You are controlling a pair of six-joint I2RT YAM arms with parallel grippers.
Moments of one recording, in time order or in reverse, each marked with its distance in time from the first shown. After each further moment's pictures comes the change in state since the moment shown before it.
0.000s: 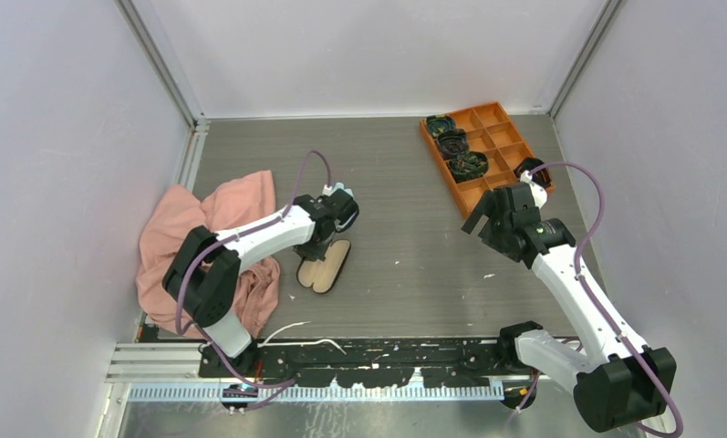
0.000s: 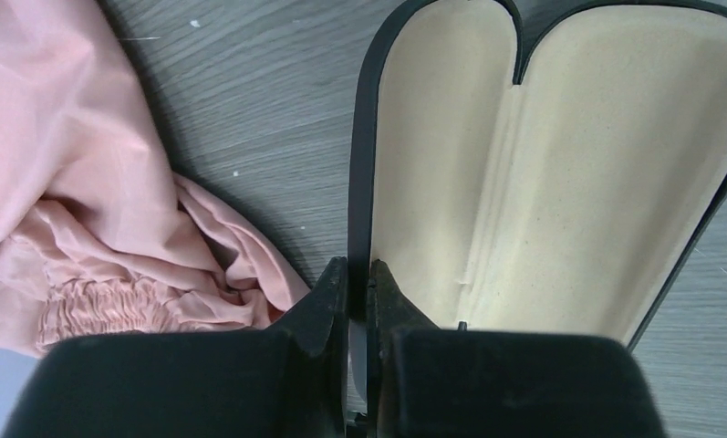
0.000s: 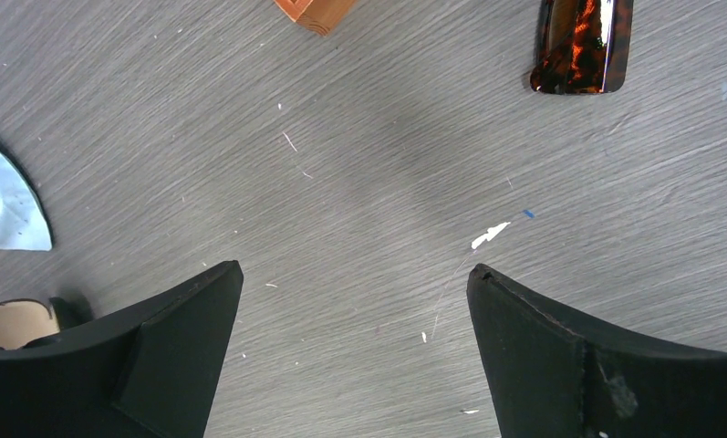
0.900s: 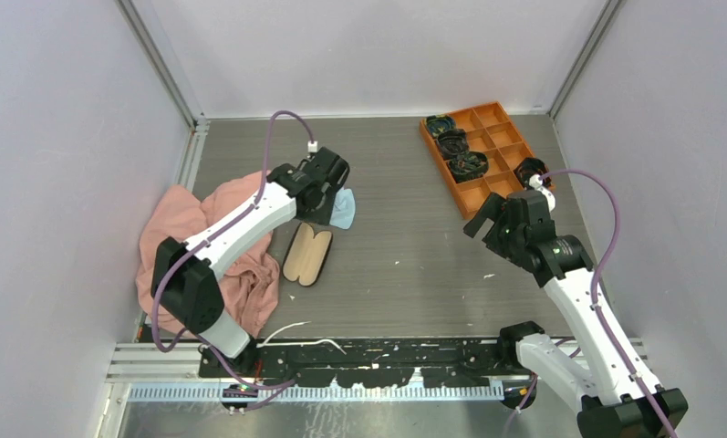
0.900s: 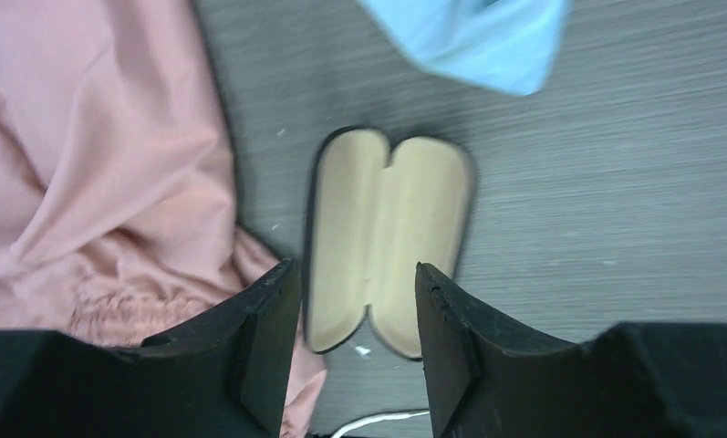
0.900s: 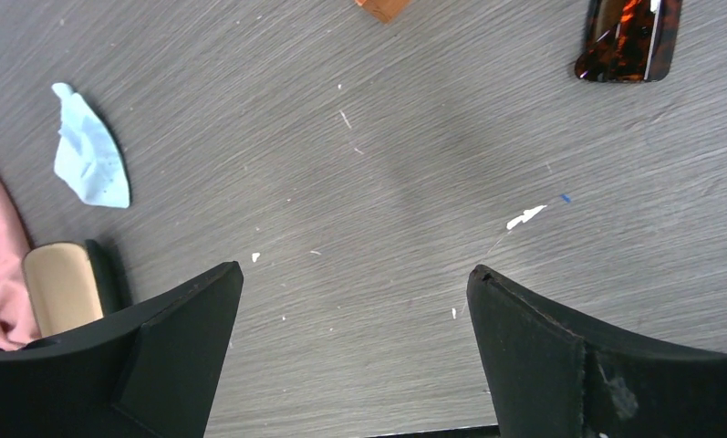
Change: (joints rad) left arm 0.111 -0.065 0.227 -0.074 0.001 -0.061; right arm 0.000 -0.148 -0.002 -0.032 -0.079 0.003
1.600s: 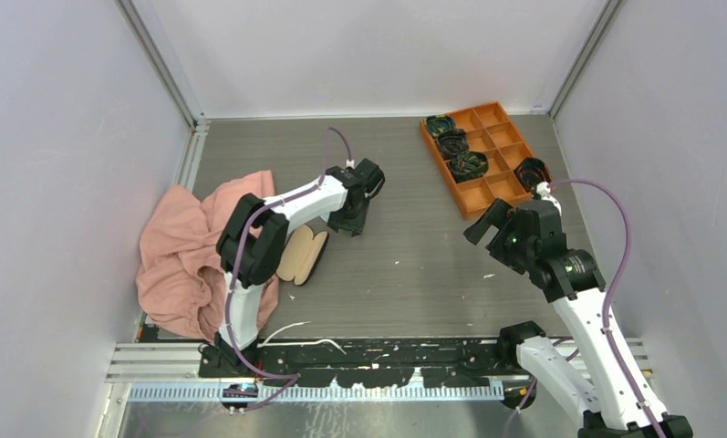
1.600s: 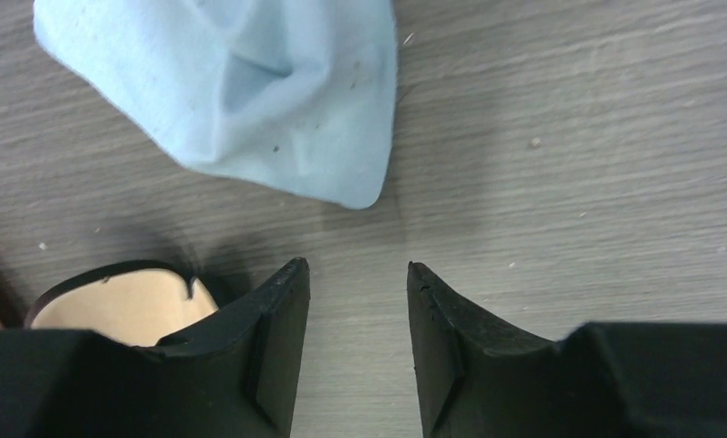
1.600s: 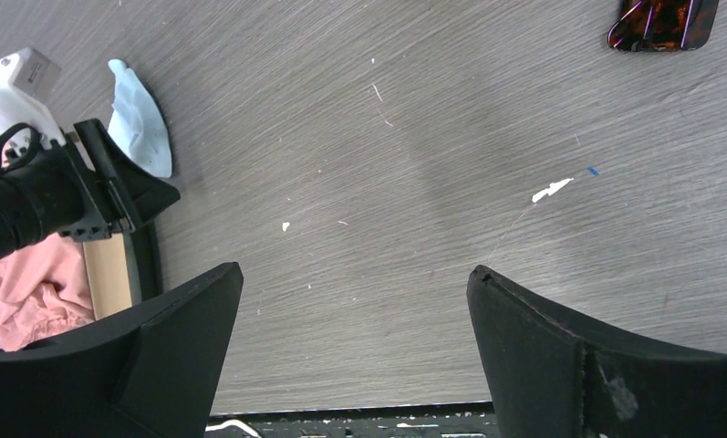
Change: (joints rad) left arm -0.066 0.435 0.182 0.128 0.156 -0.076; right arm 0.000 -0.111 0.002 -0.052 -0.075 0.026
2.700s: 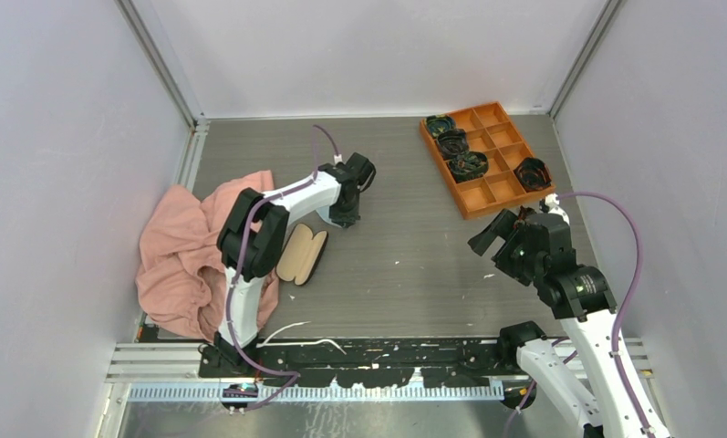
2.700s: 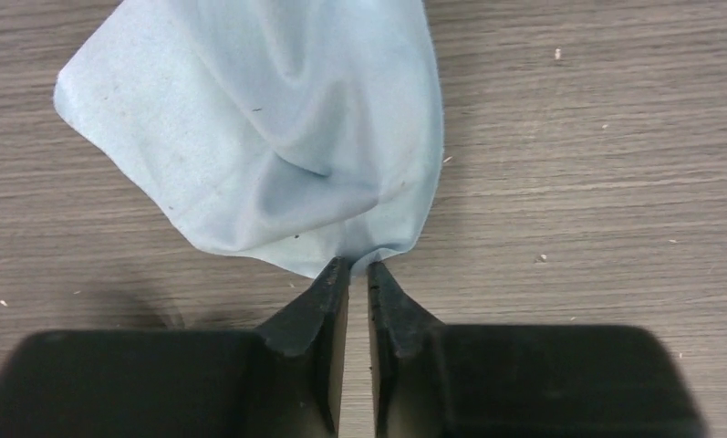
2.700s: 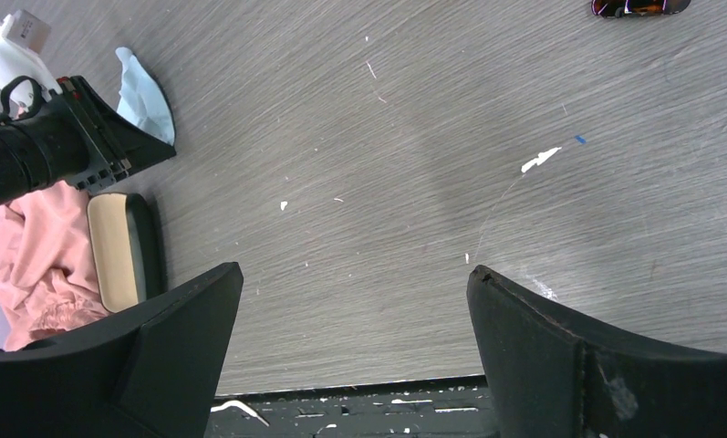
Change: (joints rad) left arm 0.066 0.051 0.004 0.124 0.029 -0.087; right arm 0.000 -0.108 -0.008 -0.088 -0.009 0.016
